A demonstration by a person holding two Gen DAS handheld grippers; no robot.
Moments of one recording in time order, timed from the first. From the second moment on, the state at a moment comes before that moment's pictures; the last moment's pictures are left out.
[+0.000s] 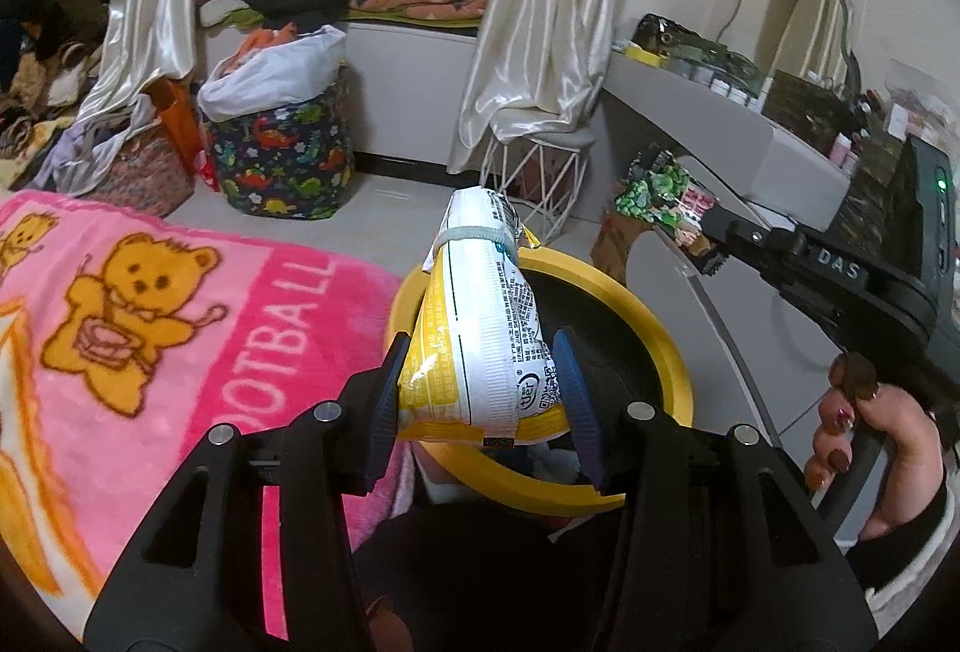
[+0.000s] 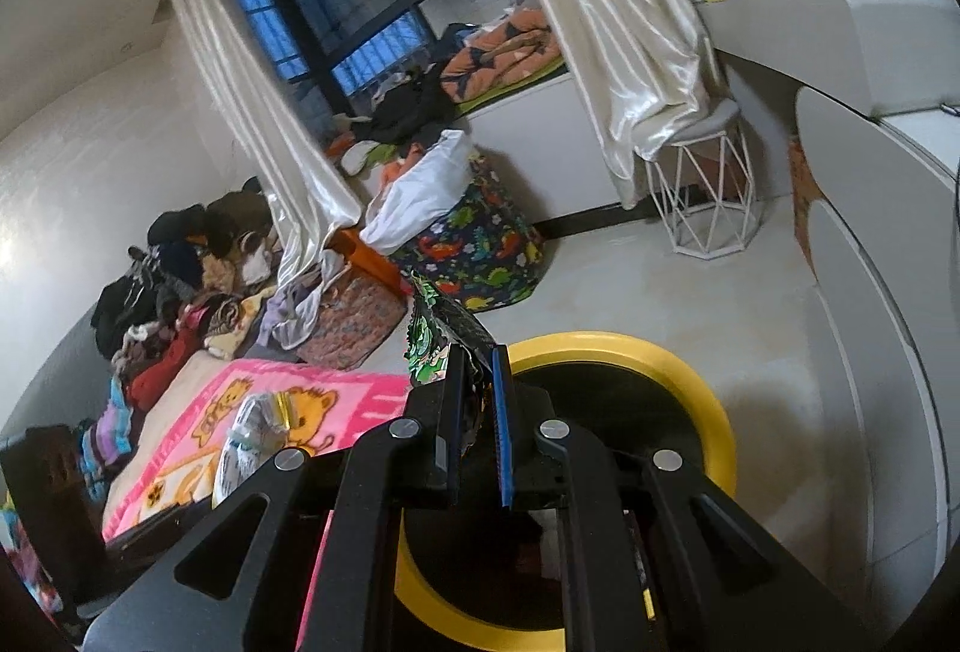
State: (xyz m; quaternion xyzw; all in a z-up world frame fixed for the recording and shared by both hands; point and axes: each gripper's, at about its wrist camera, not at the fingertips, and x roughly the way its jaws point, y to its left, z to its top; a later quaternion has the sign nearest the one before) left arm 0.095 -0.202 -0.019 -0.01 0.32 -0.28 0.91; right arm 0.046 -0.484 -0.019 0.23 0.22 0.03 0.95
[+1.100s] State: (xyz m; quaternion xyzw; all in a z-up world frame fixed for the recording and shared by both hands) left arm 0.127 -0.278 -0.080 0.07 0.39 -0.31 0.86; right arm 0.062 -0.506 -0.062 0.26 0.30 0.00 0.92
